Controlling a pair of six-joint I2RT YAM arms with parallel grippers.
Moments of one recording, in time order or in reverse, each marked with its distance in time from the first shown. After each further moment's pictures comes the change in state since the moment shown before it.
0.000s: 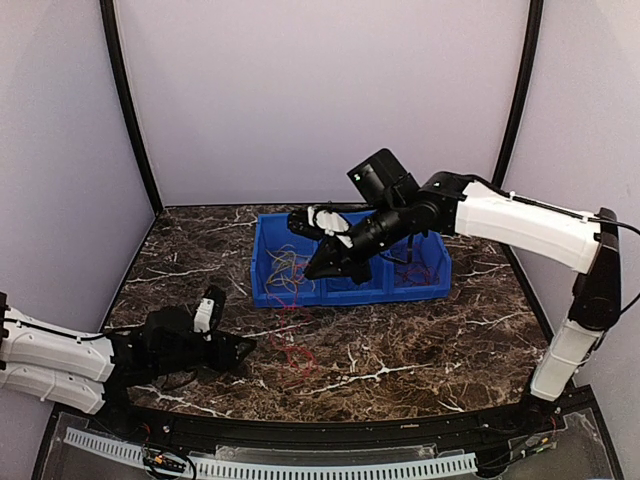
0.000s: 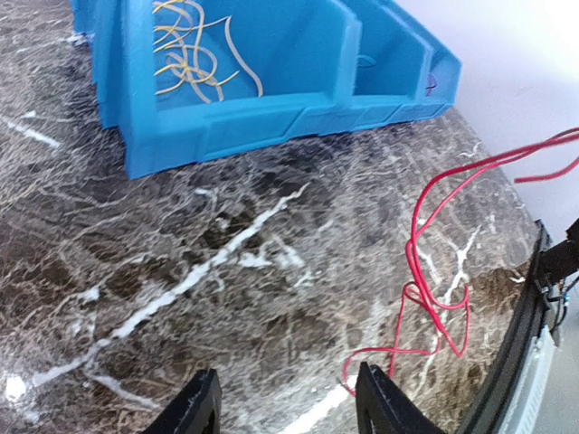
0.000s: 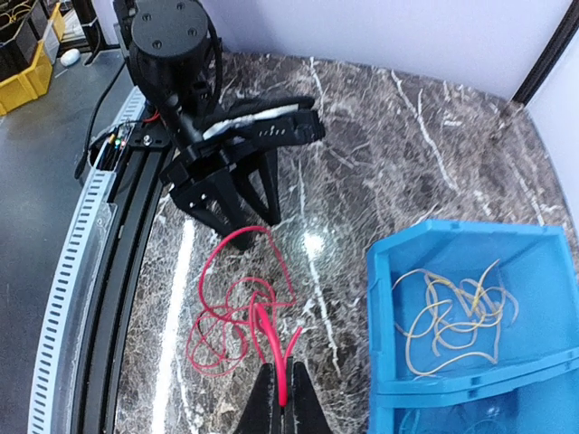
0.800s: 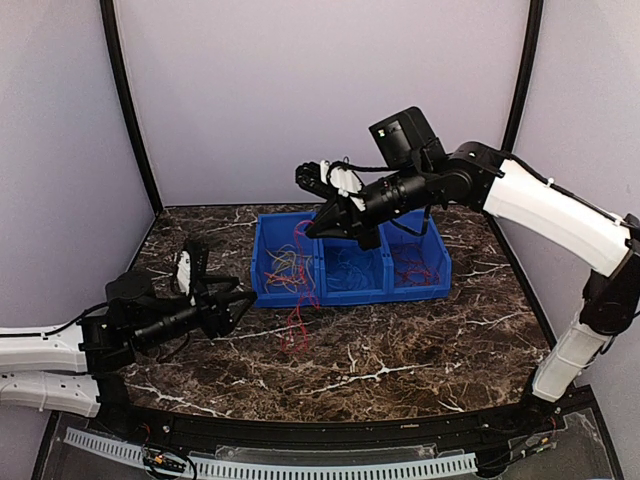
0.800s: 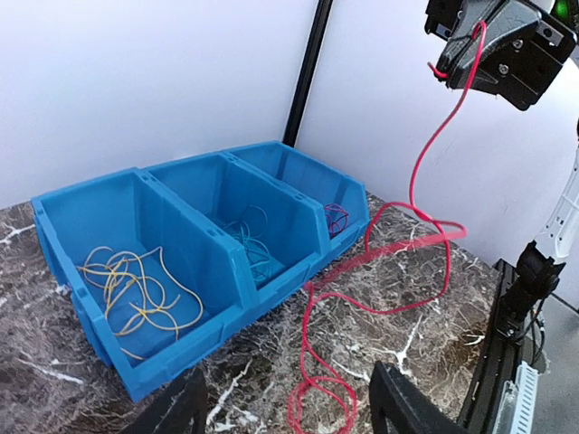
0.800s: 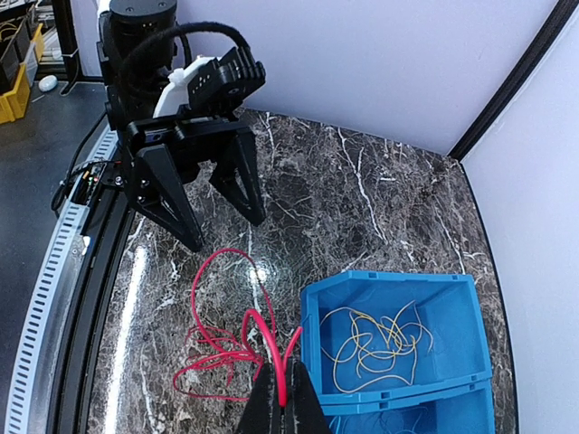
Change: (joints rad) left arm -0.005 -0.266 0.137 0.006 0.023 0.312; right arm 0.002 -0.078 0.157 -0.038 0.067 -0.036
